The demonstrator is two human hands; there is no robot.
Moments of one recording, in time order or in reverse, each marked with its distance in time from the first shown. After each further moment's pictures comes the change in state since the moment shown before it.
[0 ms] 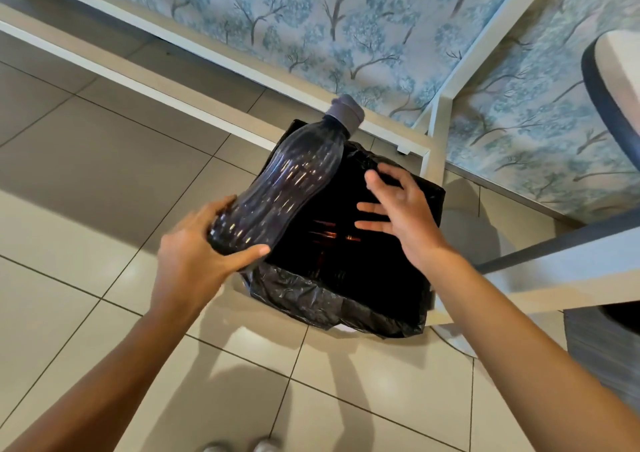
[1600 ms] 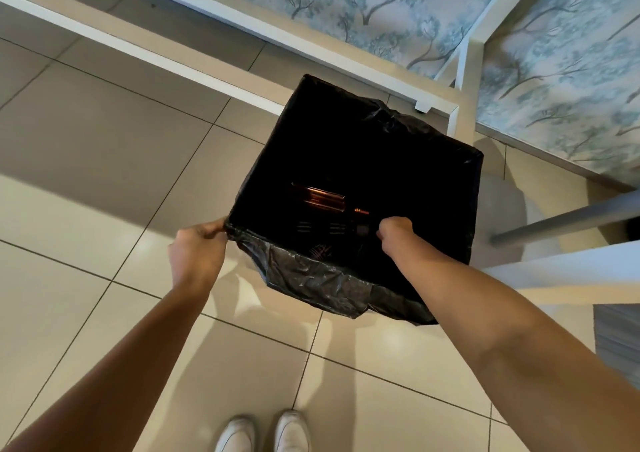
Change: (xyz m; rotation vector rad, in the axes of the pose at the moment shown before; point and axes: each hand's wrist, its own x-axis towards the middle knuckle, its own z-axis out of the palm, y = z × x) left_hand 0.030 -0.072 0.048 -0.154 -0.006 -0.652; right_hand 0.114 0.179 0.019 0.098 0.724 0.582
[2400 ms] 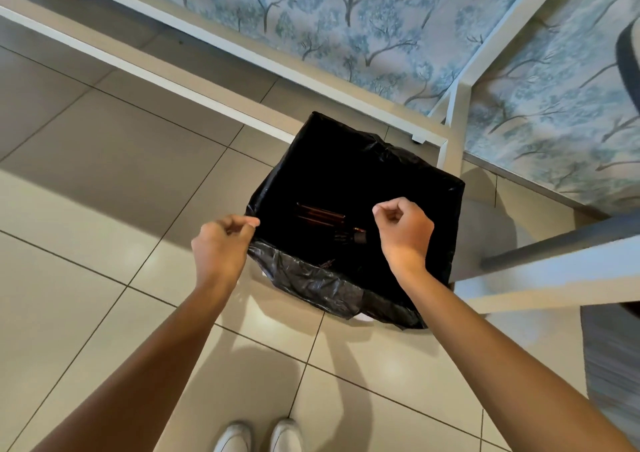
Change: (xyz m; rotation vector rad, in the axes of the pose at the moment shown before) left_hand -0.050 0.041 -0.026 -0.097 0.018 0.194; right_hand -0.135 -0.045 -0.079 -0.389 -0.147 -1.024
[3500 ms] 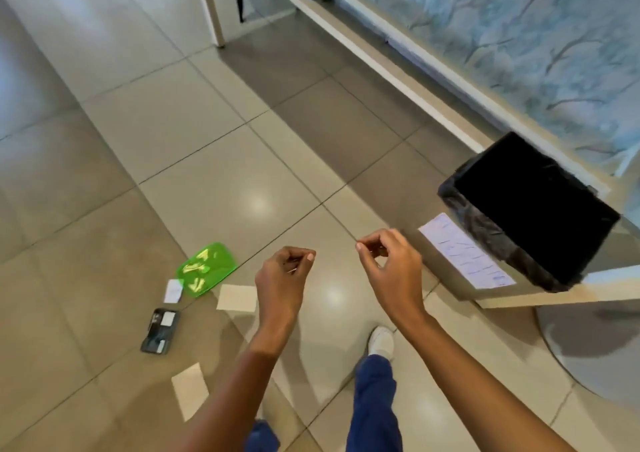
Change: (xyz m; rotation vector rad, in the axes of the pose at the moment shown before) left_hand -0.327 -0.125 -0.369 -0.262 0.342 -0.139; right_hand -0.466 -0.257 -0.025 0.117 -0.577 -0.563
